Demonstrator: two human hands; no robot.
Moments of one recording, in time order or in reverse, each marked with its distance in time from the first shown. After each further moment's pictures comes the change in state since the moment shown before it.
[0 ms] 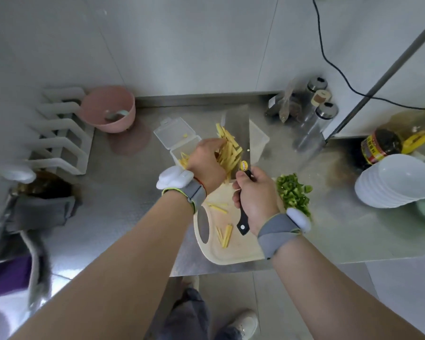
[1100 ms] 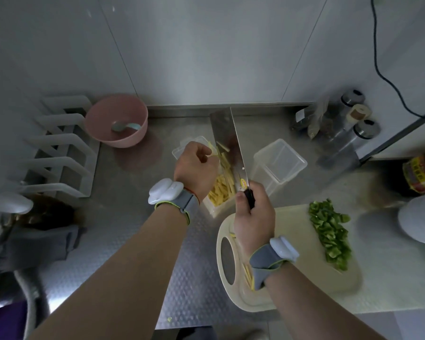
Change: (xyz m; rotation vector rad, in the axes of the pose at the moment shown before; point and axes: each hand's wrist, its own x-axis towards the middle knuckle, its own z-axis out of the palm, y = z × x) left_hand 0.066 -0.069 -0.029 -0.336 0.209 -0.260; right_hand 0.050 0.049 0.070 -0.403 0.139 -0.466
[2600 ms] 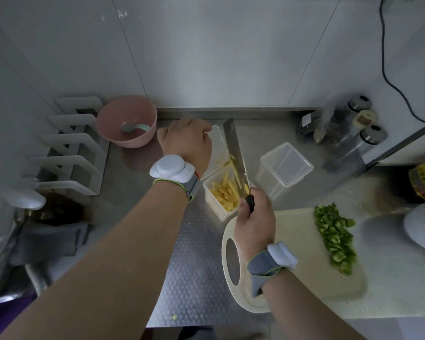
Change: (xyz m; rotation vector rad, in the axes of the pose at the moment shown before) left_hand 0.034 0.017 -0.032 0.583 0.262 0.516; right_hand -0.011 -0.010 0.006 -0.174 0.058 -0.033
